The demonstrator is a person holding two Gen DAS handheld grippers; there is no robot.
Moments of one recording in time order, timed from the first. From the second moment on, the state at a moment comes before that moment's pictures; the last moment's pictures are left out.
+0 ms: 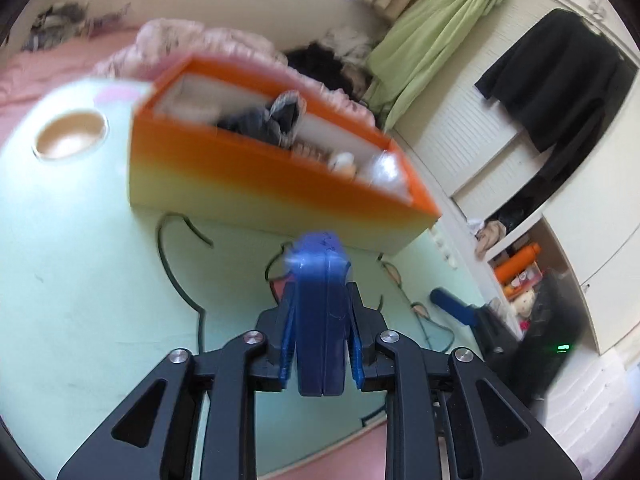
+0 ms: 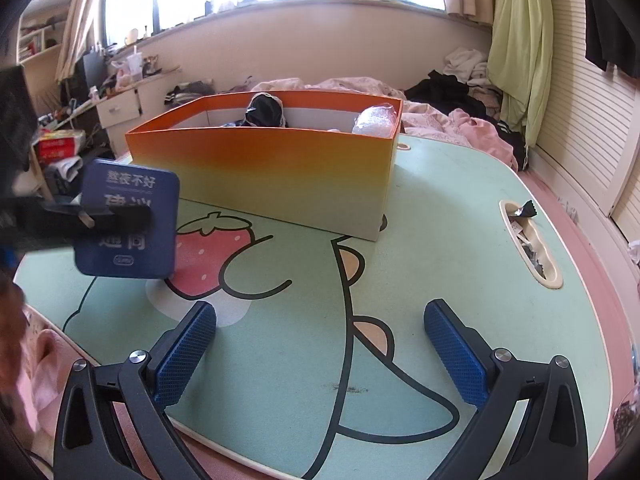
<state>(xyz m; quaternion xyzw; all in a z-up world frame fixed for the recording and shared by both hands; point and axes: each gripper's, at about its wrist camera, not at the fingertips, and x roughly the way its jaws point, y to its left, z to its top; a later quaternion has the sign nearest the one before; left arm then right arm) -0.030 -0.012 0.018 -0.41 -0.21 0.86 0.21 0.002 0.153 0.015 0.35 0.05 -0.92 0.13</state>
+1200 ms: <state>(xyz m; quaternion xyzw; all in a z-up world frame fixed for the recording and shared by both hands) 0.027 0.012 -0.002 -0.35 0.00 0.93 0.03 -0.181 0.046 0.100 0.46 -0.02 -0.86 0.20</state>
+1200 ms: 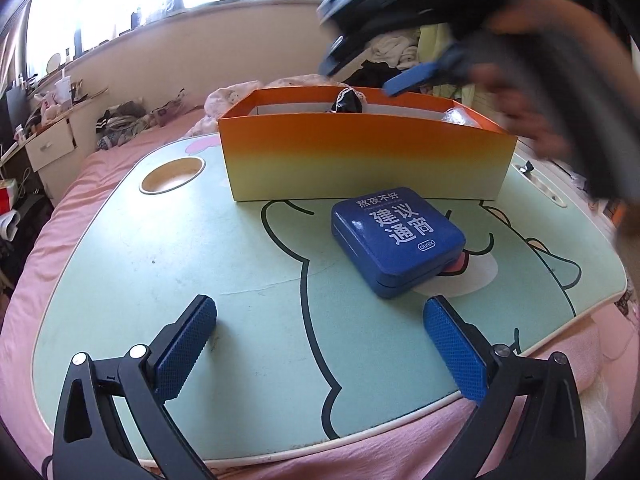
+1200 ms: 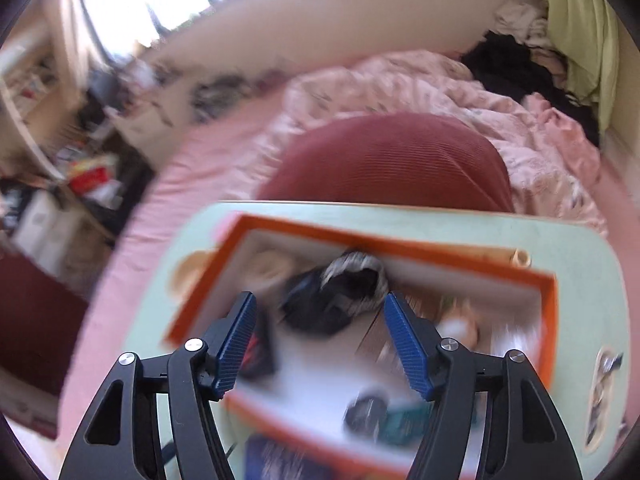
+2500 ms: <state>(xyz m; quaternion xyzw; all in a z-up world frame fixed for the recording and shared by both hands) 0.027 0.014 -0.004 -0.35 0.00 0.94 0.04 0.023 0.164 0.046 0.32 0.01 -0.92 0.23</state>
